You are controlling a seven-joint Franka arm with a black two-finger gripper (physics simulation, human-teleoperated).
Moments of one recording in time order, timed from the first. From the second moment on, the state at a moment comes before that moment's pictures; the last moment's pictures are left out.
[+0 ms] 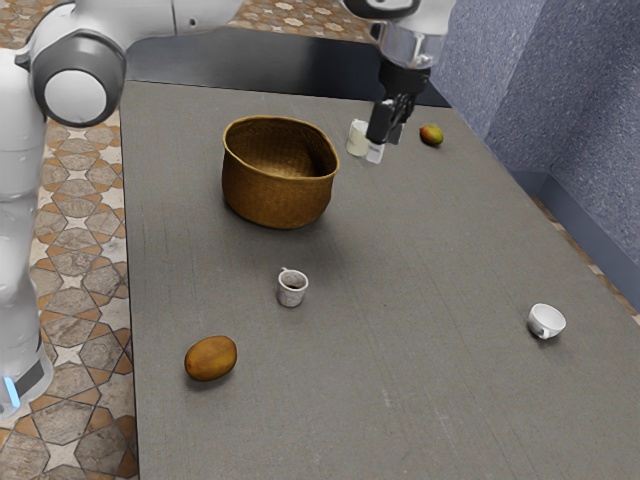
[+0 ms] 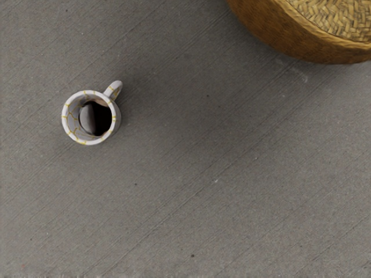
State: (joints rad) arm -0.03 0.15 0.02 -1.22 -0.07 1.39 -2.45
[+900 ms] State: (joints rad) arm 0.05 -0.02 0.35 -1.49 -0.08 1.38 -1.22
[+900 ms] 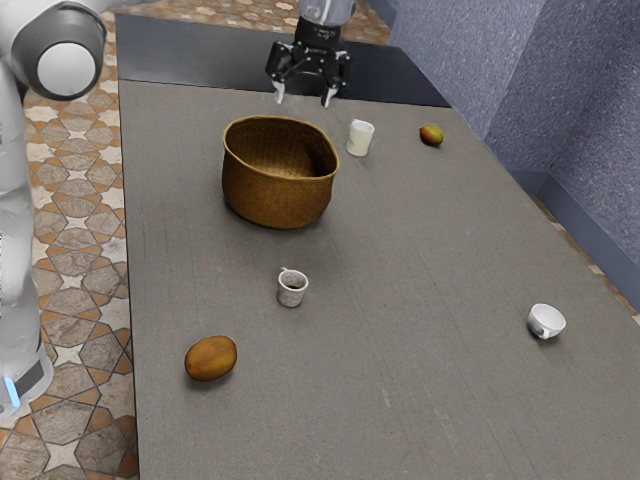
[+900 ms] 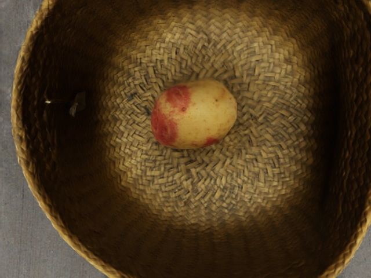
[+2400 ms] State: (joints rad) arm 0.06 -0.18 0.37 -1.95 -0.01 1.77 0.17
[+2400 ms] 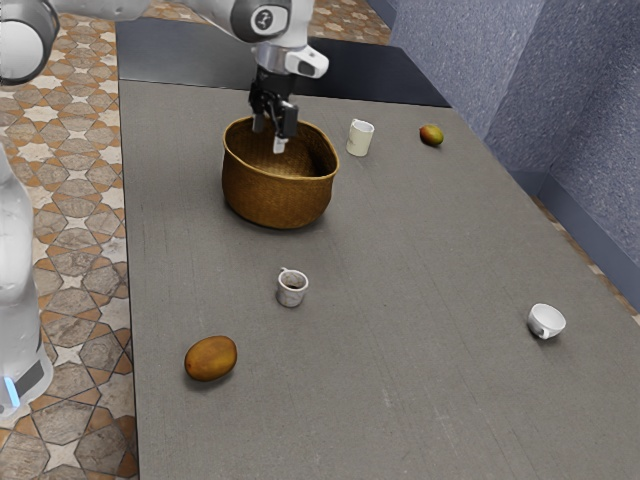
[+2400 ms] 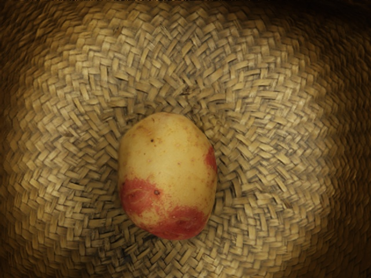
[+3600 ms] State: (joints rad) arm 0.07 -0.10 0.37 -2.10 -0.08 1.95 0.31
